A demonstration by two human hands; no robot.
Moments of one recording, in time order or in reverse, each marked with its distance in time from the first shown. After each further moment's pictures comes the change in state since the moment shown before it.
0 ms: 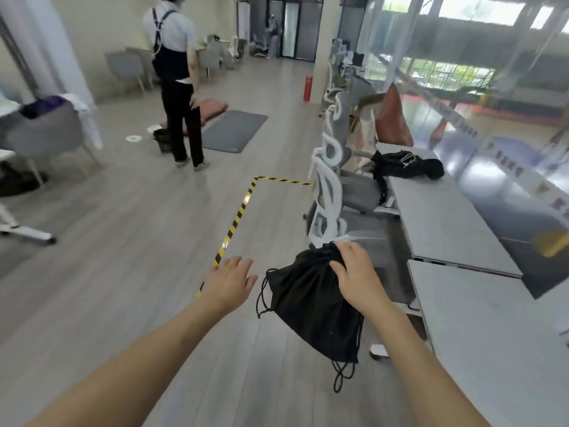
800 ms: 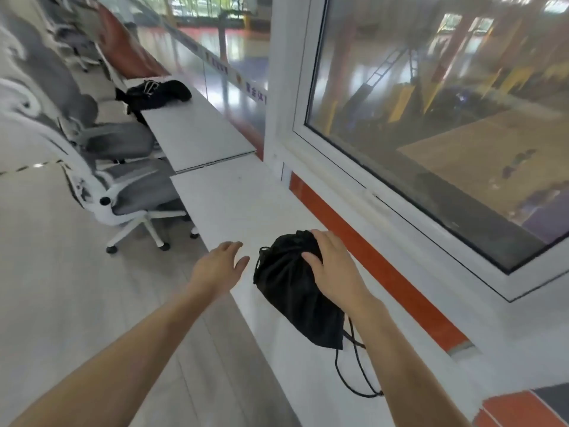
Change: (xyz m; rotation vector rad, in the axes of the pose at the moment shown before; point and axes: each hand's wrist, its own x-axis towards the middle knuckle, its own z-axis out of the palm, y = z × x) left_hand -0.270 0.558 0.116 -0.219 -0.229 0.650; right_hand -0.573 0.234 -0.247 -0.130 0.337 0.576
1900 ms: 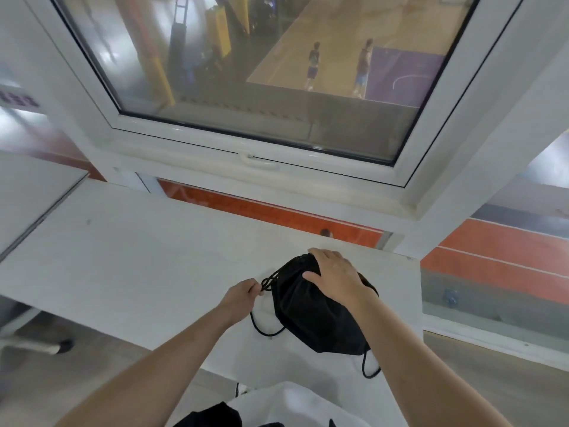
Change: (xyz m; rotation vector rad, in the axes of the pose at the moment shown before) left_hand 0.103 0.133 0.162 -0.234 -0.770 0.220; right_hand -0.059 0.187 0.047 -0.167 -0.063 0.749
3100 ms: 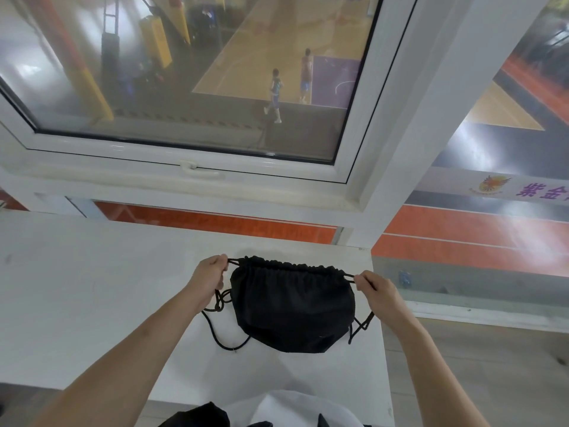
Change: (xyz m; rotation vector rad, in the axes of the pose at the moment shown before) left_hand 0.045 0.064 -0.010 -0.463 0.021 0.069; right_hand -0.133 0.124 -0.028 0.667 0.272 0.453
